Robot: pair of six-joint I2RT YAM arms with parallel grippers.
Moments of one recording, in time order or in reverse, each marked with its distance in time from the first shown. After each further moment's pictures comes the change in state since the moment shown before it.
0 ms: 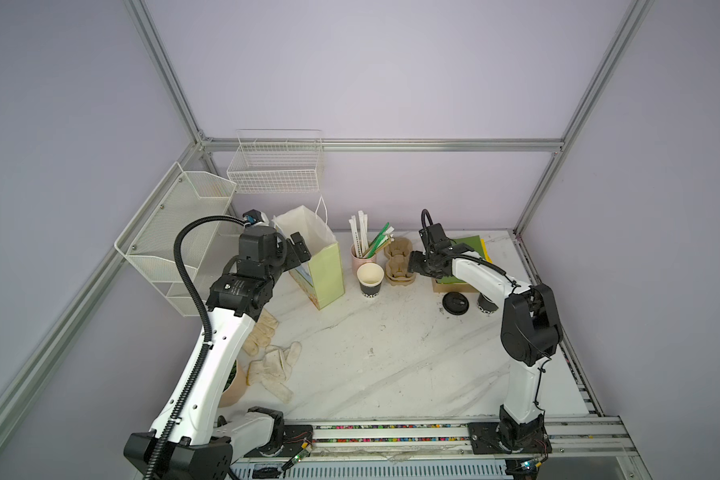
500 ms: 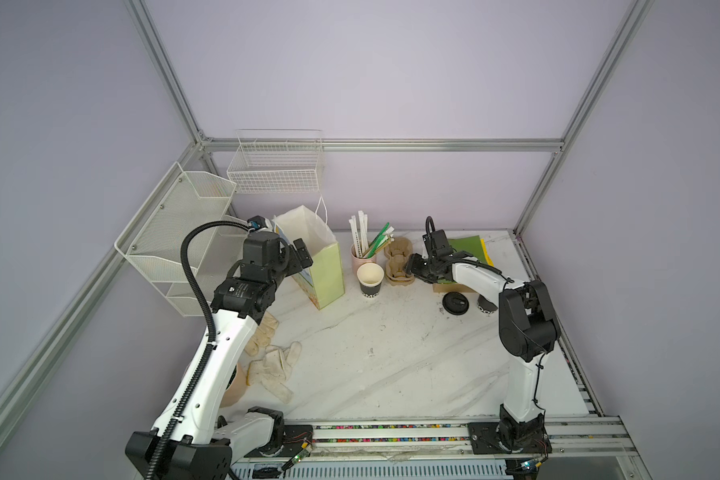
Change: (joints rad) left arm 0.000 -0.008 -0.055 0.021 0.005 0.015; right arm -0.027 0.041 -0.085 0.169 -0.195 0.118
